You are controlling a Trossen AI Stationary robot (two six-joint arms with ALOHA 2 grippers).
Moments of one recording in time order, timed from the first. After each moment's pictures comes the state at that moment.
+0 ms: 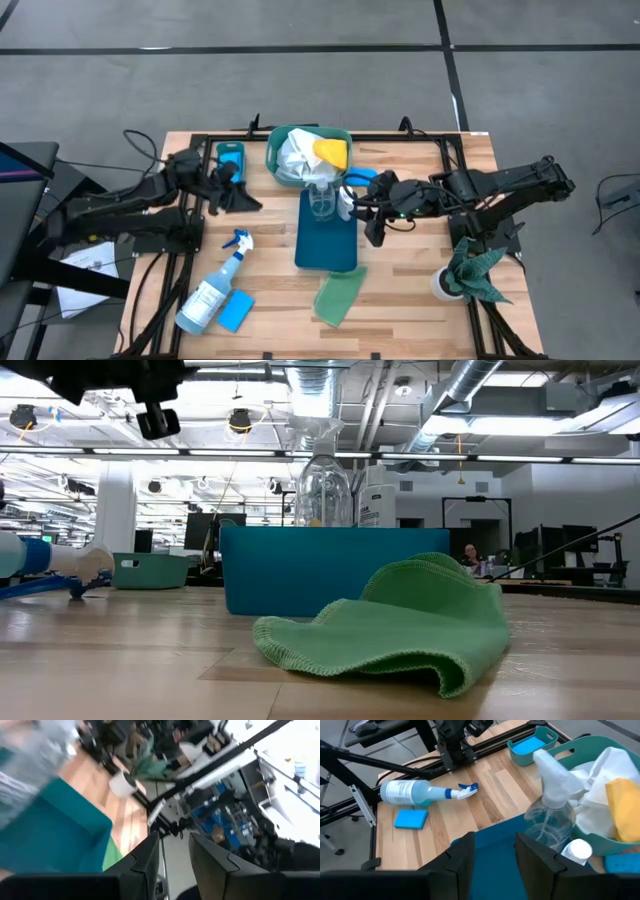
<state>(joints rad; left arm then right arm) 0.35 0.66 0.52 0.02 0.66 -0.85 0.24 1.34 1.40 -0.68 0.36 0.51</state>
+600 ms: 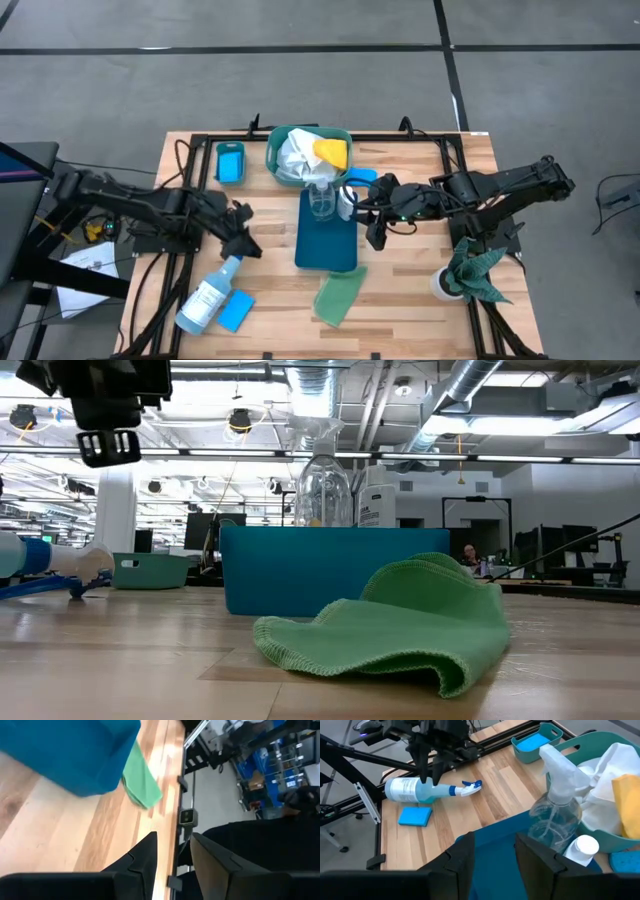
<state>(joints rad) -0.13 0.81 0.52 -0.21 0.33 -0.87 0.26 1.34 1.40 -0.69 0.36 0.53</state>
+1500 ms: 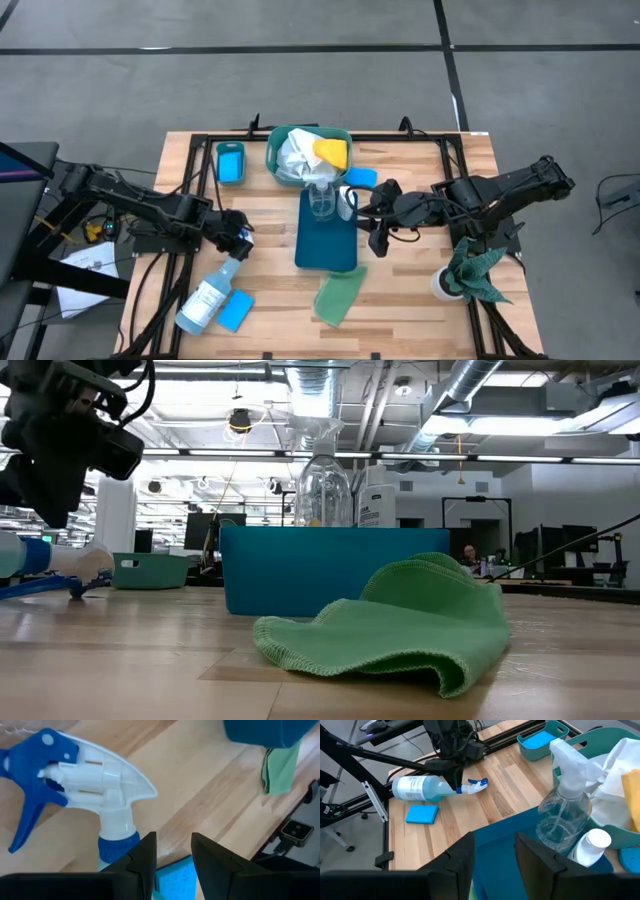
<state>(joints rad) -0.21 0.93 0.52 -0.61 0.16 -1.24 0.31 1.34 1.40 -0.69 0.39 0.58</state>
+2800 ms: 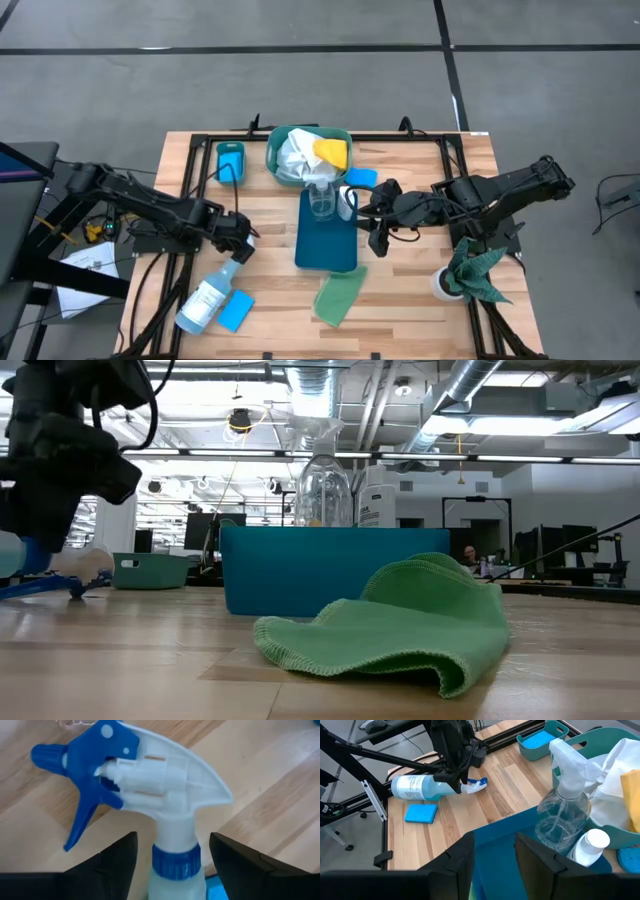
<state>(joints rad) -0.21 1.08 0.52 -0.68 0.12 -1.18 0.31 1.34 1.40 -0.70 0.39 0.57</state>
